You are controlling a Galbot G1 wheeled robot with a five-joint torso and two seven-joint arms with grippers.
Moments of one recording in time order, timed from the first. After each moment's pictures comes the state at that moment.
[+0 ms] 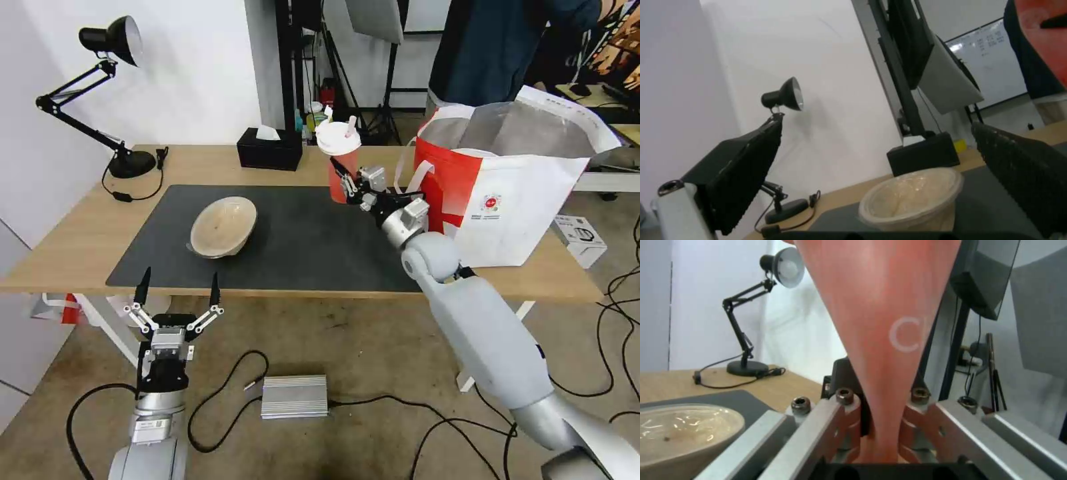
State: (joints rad) left arm 1.63 -1.61 -0.76 -2.01 0.23 -0.67 0.02; right arm -0.67 1.23 0.10 1.60 0.37 0.09 -0.24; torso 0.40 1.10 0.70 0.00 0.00
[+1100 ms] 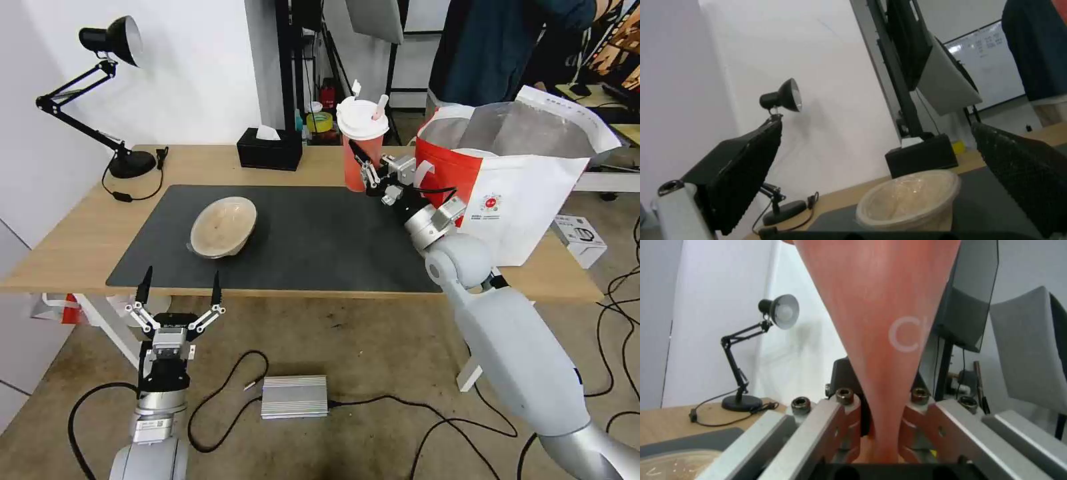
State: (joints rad) left arm 1.63 -1.61 -0.76 -2.01 0.23 -0.67 0.02; right arm -0.72 1.19 0.18 1.75 0.41 0.08 -0.23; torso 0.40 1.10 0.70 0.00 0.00
